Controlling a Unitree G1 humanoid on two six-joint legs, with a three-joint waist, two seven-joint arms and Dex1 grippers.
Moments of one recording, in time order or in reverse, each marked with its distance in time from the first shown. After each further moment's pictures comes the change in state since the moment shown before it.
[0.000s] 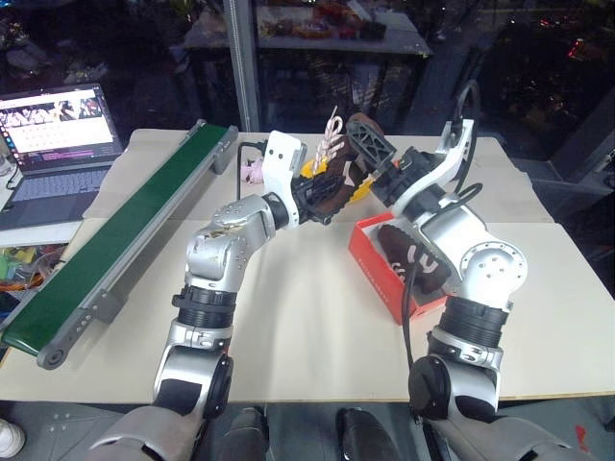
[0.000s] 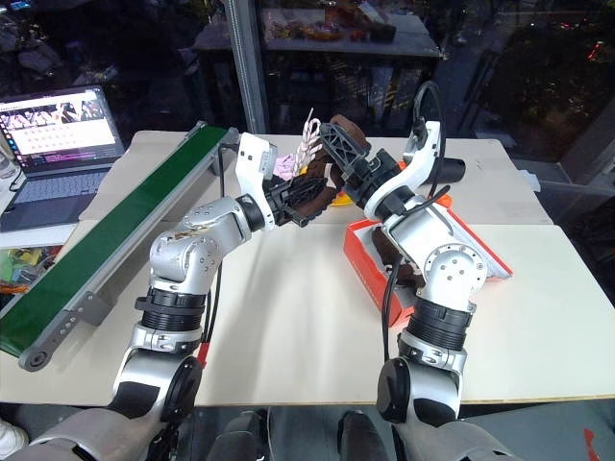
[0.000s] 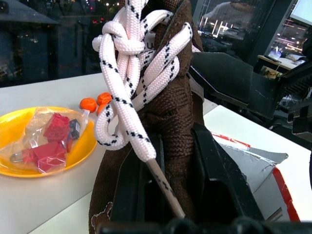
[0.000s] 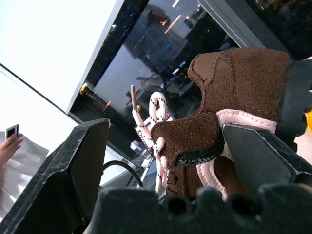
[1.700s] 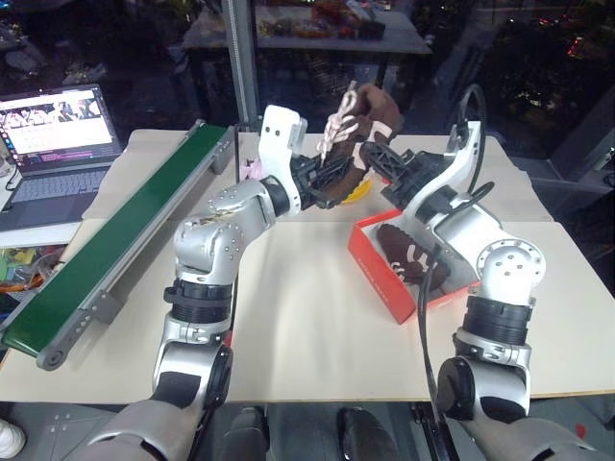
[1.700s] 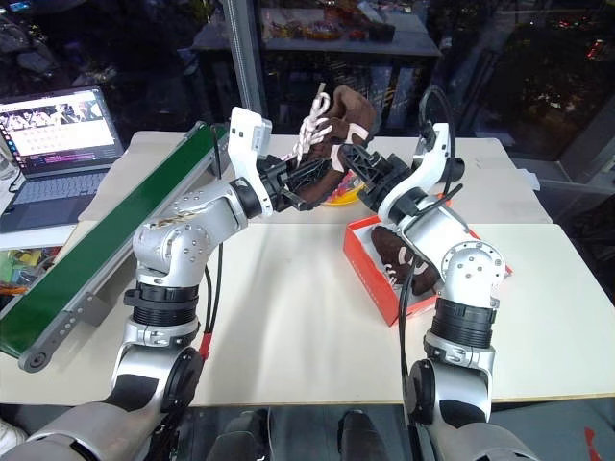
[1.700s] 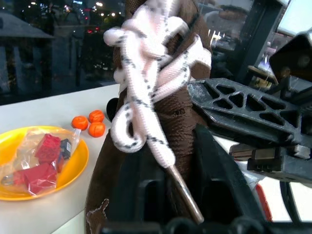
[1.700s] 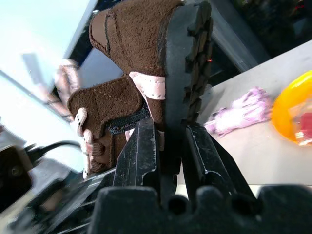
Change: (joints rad) left arm -0.037 -0.001 0.089 -0.107 -0.158 0.115 0.082; right arm 0.002 -0.217 0.070 0.096 0.034 -0.084 -0.055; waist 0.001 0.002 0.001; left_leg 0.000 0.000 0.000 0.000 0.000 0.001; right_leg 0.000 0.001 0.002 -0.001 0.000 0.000
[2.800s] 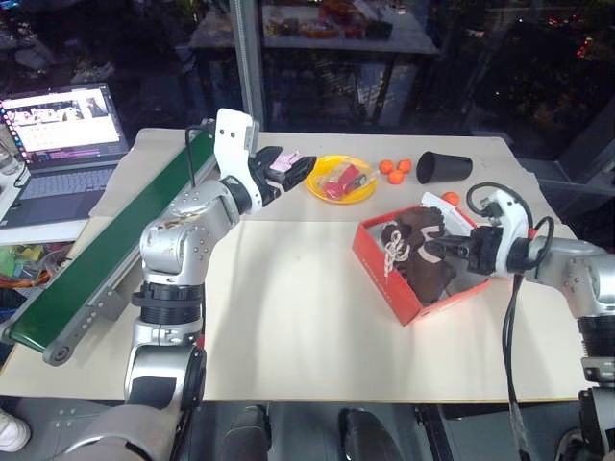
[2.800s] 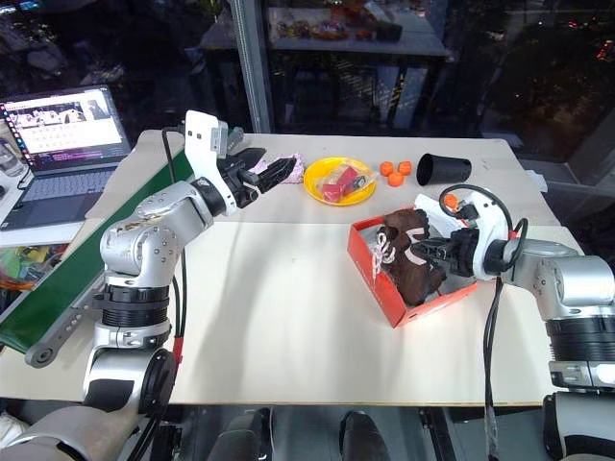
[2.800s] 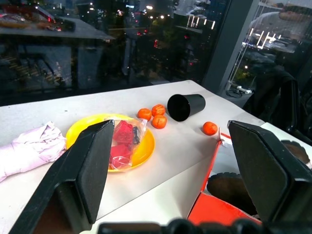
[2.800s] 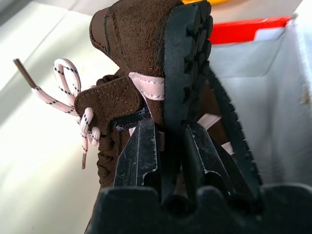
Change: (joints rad) left arm 0.048 0.152 -0.005 0.039 0.062 -0.074 0.037; right arm 0.232 -0.605 0.339 0.192 -0.455 0.039 0.849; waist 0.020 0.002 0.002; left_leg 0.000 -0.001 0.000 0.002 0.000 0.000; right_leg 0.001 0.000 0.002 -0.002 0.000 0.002
